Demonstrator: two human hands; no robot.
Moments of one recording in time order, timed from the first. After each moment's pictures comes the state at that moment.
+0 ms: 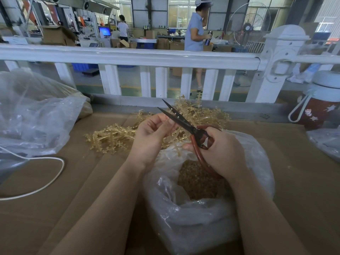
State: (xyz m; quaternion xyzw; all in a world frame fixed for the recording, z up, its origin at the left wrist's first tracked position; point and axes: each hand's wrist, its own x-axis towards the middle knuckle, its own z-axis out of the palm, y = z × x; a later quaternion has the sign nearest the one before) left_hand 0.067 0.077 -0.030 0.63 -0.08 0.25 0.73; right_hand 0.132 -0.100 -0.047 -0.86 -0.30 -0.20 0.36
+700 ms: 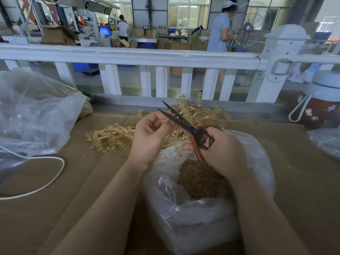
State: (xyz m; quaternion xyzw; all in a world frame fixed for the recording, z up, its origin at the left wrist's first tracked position) left_hand 0.069 0.078 -0.032 0.61 -0.06 0.30 0.73; right_hand 0.131 -0.099 -0.045 -0.87 -0.28 -0.19 0.35
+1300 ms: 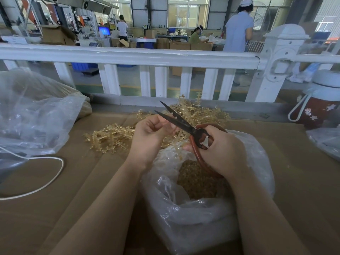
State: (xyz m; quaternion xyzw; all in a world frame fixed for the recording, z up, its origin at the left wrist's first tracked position) left_hand 0.067 0.082 -0.034 0.65 -0.06 0.27 0.71; right_hand 0.128 -0.099 -0.043 -0.87 -0.29 -0.22 0.32
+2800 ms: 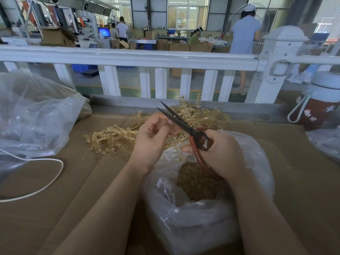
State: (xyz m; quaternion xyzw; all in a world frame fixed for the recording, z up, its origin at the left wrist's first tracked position) left_hand 0.069 0.076 -0.036 0.68 -0.06 0.30 0.66; right_hand 0.131 -0.100 -0.044 -0.87 -0.29 -0.15 0.36
